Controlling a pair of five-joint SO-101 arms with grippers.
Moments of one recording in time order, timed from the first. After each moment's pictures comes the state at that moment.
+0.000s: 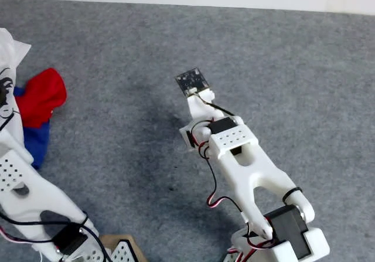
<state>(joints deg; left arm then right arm) -51.2 56.9 -70.9 72.7 10.4 -29.9 -9.6 38.9 39.9 6.2</state>
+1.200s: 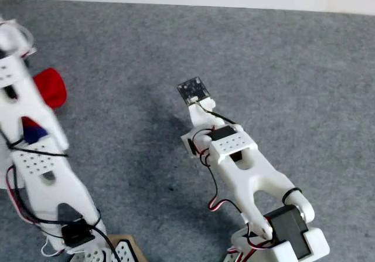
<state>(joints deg) -30.1 49.3 -92.7 98.8 10.6 -29.9 -9.6 45.0 34.5 6.2</state>
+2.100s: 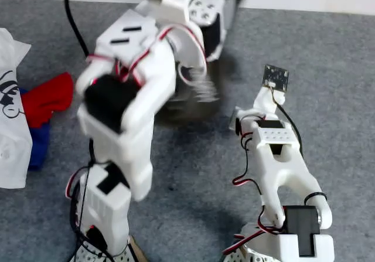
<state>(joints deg) 30.1 19.6 -92.8 77.1 10.7 -6.8 -9.6 45.0 28.1 -14.1</state>
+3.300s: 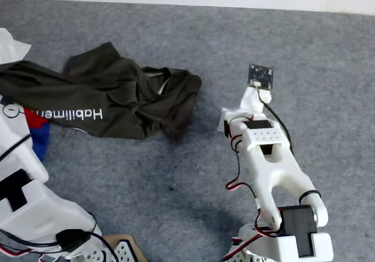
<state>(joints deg) -43.6 10.6 -24.1 68.6 10.8 -12.2 -9.6 45.0 28.1 -14.3</state>
